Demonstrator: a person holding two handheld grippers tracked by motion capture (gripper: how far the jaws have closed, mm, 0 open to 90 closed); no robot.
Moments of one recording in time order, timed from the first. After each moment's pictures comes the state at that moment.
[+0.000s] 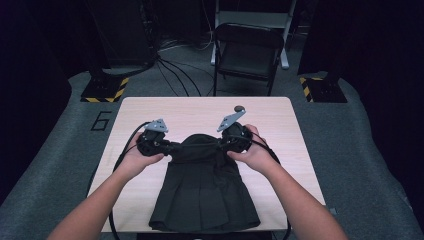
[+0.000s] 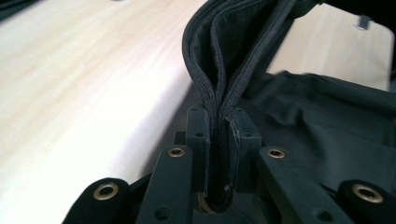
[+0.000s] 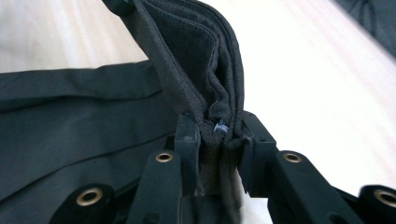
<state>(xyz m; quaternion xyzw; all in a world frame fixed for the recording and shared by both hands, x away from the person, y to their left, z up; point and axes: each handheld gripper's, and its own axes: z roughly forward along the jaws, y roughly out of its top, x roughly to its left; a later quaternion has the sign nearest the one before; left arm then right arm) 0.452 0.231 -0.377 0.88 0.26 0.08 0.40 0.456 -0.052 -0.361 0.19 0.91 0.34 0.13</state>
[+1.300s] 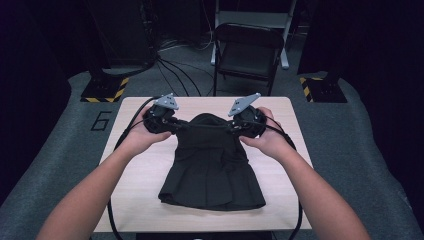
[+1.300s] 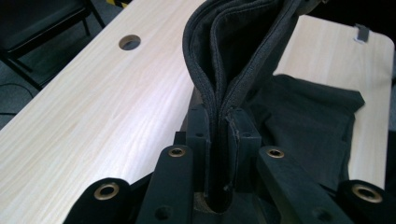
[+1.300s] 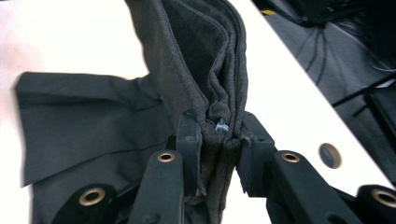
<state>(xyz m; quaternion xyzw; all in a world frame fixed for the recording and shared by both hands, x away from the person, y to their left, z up) 0.463 0.204 -0.309 0.89 0.20 0.11 0.38 0.455 -0.077 -0.303 0.17 0.91 0.34 0.18</state>
